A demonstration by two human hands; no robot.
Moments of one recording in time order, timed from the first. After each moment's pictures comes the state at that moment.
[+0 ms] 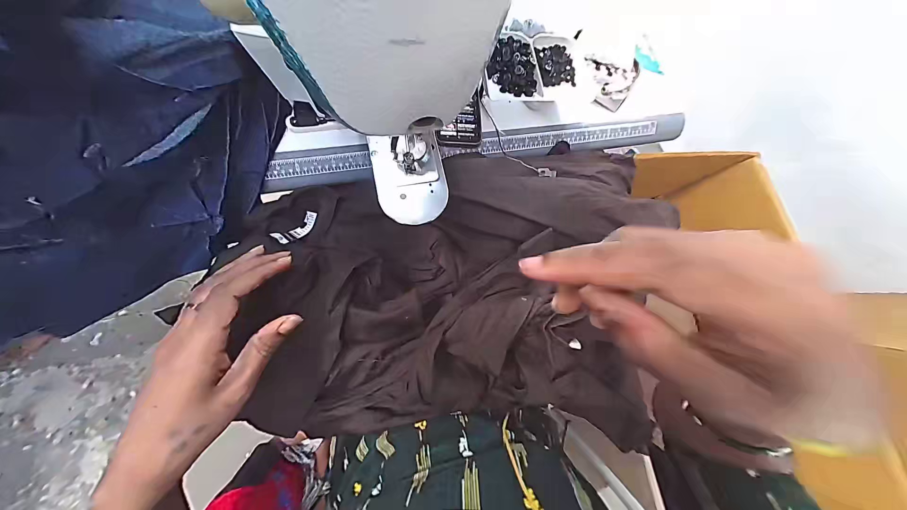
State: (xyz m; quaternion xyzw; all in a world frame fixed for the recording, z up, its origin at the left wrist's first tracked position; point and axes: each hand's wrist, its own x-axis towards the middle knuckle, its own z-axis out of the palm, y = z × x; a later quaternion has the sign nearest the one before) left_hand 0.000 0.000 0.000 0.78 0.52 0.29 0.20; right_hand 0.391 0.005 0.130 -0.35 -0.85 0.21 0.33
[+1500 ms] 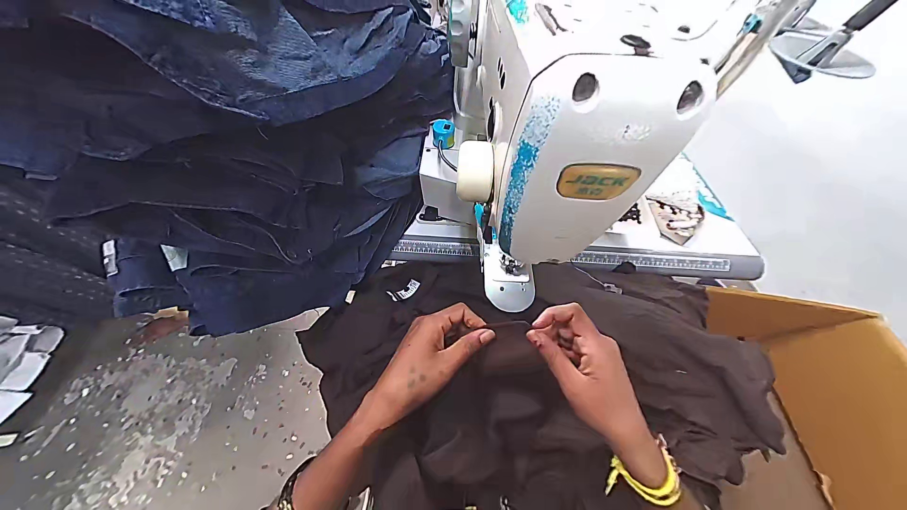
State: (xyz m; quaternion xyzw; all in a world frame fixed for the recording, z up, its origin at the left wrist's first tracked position) left_hand 0.090 0.041 0.032 0.65 0.47 0.39 0.46; right_hand 0.321 0.043 0.033 -0.43 -0.71 0.32 0.45
